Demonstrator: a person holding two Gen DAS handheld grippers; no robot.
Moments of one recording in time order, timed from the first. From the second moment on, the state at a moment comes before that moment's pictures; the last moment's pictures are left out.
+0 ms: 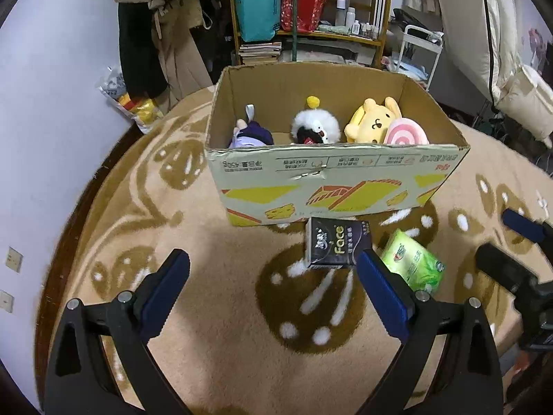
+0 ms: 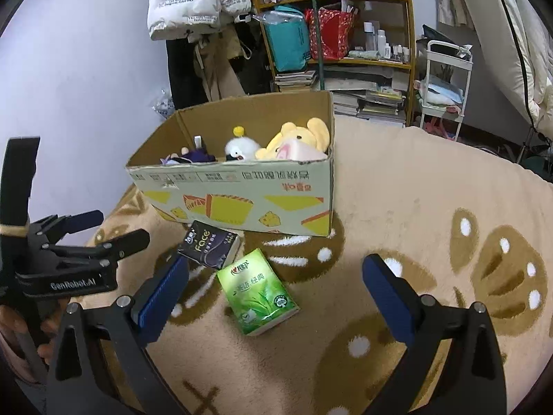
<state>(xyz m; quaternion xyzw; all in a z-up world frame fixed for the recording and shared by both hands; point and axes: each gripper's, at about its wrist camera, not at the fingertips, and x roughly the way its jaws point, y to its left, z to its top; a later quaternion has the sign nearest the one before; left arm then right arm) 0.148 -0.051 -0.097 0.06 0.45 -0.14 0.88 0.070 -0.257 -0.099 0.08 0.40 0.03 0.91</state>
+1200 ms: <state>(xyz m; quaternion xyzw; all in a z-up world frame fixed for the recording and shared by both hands) 0.191 -0.086 -0.157 0.03 0.51 -0.20 0.84 0.104 -0.231 -0.179 0.04 0.50 0.04 0.86</state>
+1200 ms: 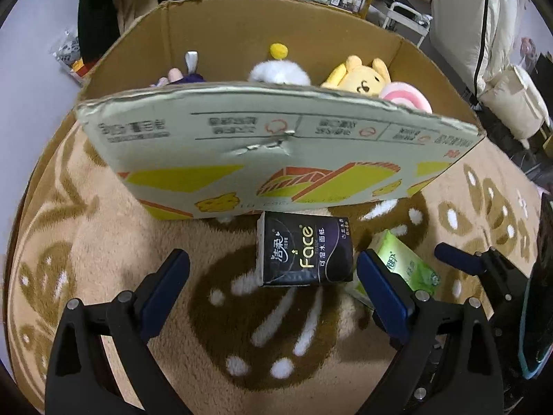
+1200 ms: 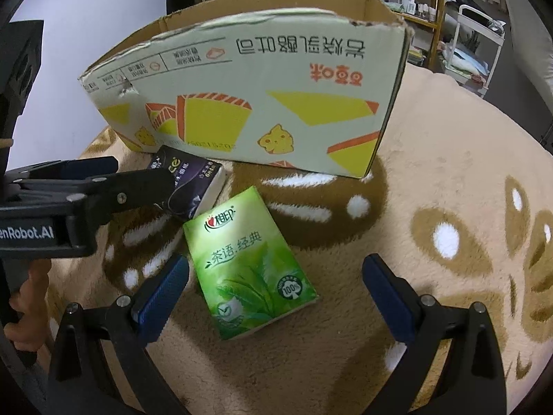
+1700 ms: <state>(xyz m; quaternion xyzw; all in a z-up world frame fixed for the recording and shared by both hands) 0.194 -0.116 -0.170 0.07 0.51 -0.21 0.83 0.109 -0.240 -0.184 0.03 0.50 0.02 0.86</state>
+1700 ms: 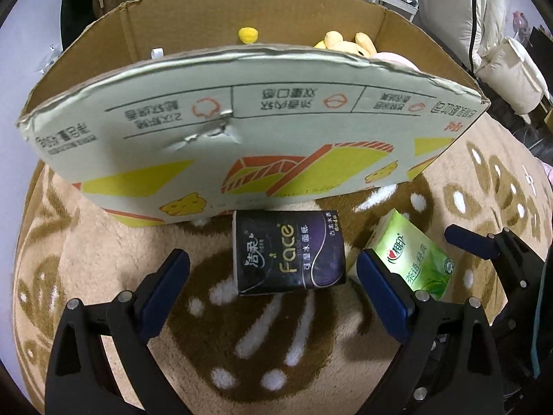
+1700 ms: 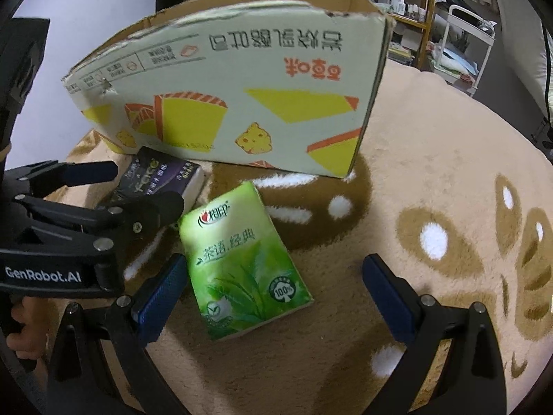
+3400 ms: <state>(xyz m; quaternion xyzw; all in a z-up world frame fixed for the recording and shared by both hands) 0.178 -0.097 -0.172 0.07 0.52 -0.17 0.83 0.142 -0.267 -0.177 0.12 0.47 0.02 0.87</state>
